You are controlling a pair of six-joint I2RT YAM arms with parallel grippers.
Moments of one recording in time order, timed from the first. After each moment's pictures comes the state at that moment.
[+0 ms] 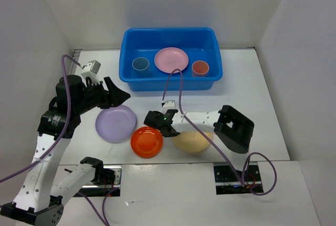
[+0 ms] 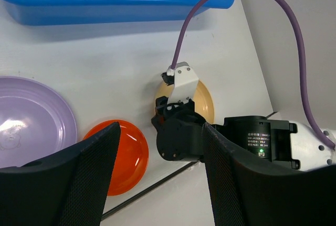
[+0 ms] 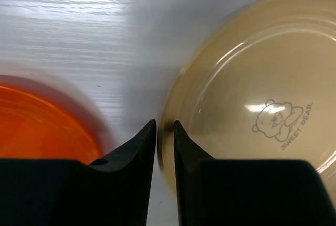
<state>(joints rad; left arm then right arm) -0.21 0.84 1.17 -0.74 0.38 -0.51 1.11 1.85 1.19 -0.75 0.52 1.01</state>
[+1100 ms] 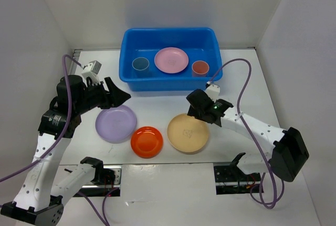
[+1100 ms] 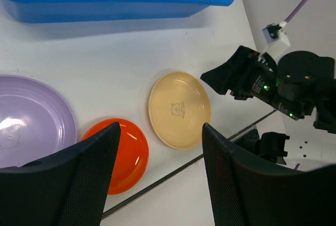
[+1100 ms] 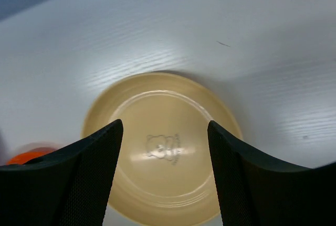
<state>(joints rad) -0.21 0.84 1.16 -0.74 0.38 -0.50 0.76 1.28 0.94 -0.67 0.51 0.96</state>
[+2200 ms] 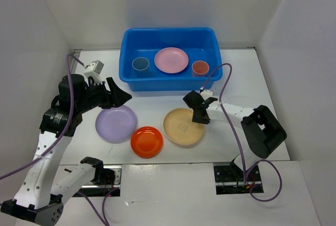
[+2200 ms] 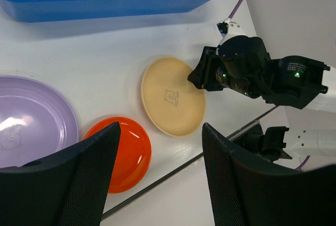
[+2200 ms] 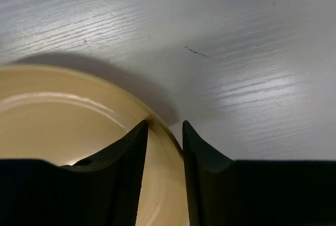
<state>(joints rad) -0.22 0.85 1.16 -0.74 0.39 -0.48 0.64 1.58 0.86 -0.54 0.44 0.80</state>
